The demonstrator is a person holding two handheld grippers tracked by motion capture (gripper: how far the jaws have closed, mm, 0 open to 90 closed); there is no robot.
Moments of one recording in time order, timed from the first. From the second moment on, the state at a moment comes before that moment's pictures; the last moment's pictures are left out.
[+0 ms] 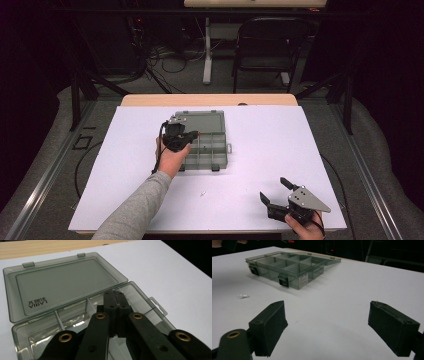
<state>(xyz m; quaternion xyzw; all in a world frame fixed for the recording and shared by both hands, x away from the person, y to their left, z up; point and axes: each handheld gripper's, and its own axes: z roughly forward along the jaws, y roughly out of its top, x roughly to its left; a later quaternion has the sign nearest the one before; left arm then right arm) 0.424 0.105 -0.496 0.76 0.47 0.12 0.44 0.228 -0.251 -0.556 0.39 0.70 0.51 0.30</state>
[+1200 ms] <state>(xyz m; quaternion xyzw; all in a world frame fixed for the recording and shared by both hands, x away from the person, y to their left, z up) 0.420 0.090 -0.507 0.78 0.43 0.12 0.45 0.227 -0.251 -0.556 0.39 0.70 0.51 0.30</state>
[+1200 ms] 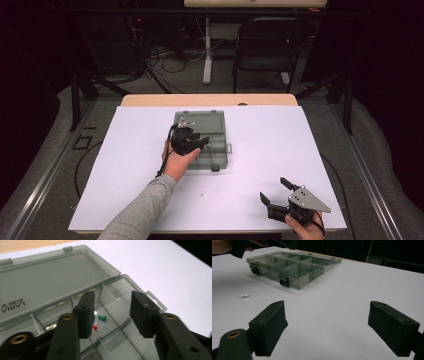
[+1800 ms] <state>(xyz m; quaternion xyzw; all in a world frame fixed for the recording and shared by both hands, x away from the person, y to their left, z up) 0.343 0.132 -0.494 0.76 0.38 0.13 0.52 0.228 -0.251 -0.556 0.39 0.70 0.51 0.30</state>
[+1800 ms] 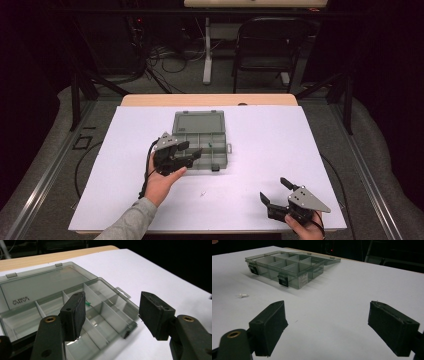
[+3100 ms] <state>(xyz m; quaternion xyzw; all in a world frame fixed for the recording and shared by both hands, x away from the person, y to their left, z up) 0.270 0.153 -0.535 0.77 0.35 0.11 0.53 0.227 -0.251 -0.555 0.39 0.70 0.51 0.31</state>
